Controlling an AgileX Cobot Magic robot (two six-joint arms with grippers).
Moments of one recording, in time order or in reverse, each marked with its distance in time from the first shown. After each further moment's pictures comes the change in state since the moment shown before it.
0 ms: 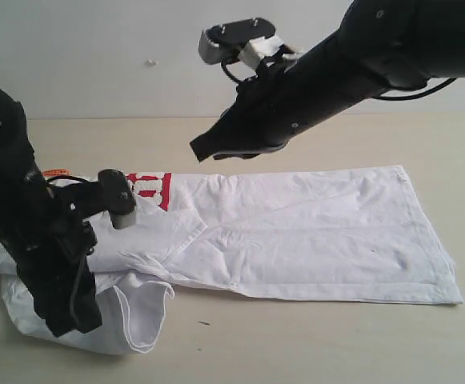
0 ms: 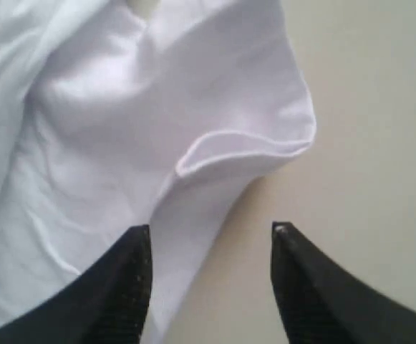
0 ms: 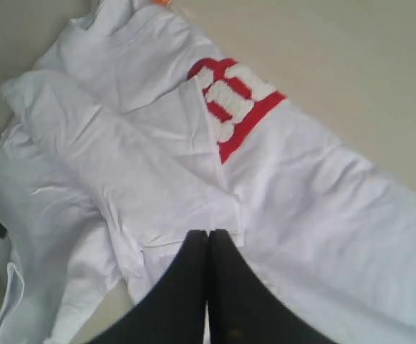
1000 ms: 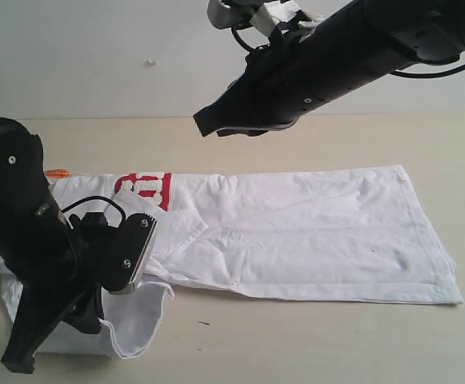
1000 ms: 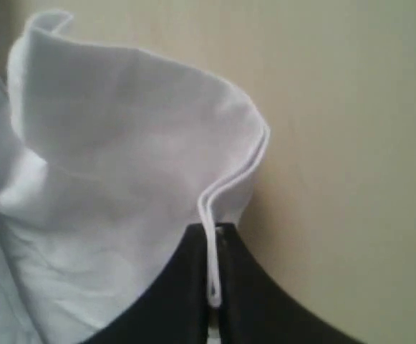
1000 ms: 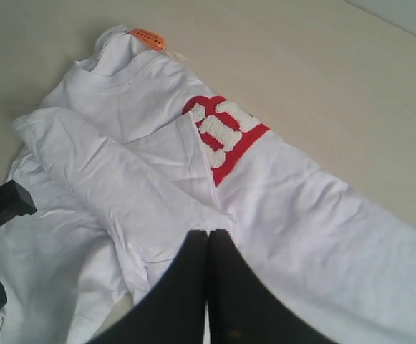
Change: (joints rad) left arm -0.093 -0.022 0.074 0.074 -0.097 0.448; right arm 0.000 -0.071 0.000 -0.042 0.002 0.059
